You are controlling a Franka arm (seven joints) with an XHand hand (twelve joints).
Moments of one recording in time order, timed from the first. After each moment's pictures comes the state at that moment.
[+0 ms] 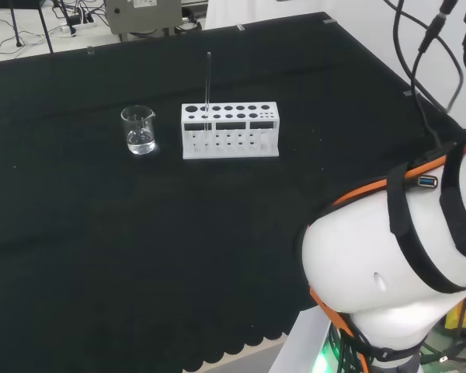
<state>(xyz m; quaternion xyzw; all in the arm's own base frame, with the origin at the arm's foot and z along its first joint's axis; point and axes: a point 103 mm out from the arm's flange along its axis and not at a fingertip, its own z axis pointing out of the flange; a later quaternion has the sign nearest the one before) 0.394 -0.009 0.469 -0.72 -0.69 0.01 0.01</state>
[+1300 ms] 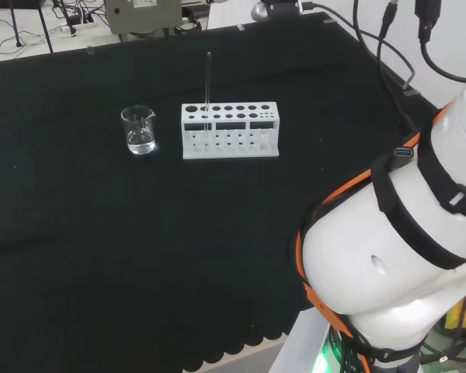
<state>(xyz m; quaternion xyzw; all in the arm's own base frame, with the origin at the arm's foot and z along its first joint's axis) 0.478 -0.007 0.402 -0.68 -0.73 -0.02 0.04</state>
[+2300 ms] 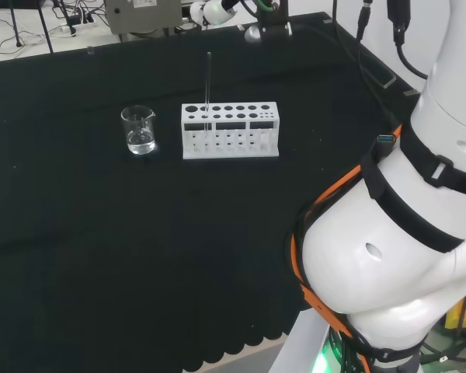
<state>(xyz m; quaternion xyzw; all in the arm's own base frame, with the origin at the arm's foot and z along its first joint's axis) 0.518 -0.012 0.346 -0.66 -0.75 -0.02 0.05</state>
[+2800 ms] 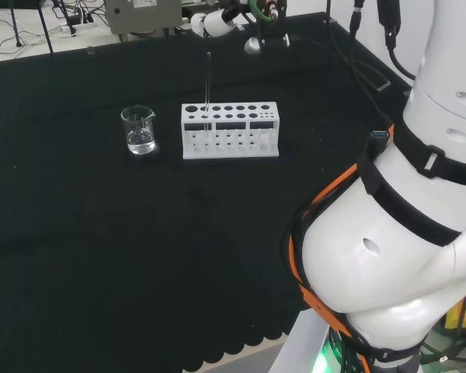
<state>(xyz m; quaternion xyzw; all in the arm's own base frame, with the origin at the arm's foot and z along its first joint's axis) 0.529 -0.016 0.320 -0.66 -0.75 -0.02 0.05</state>
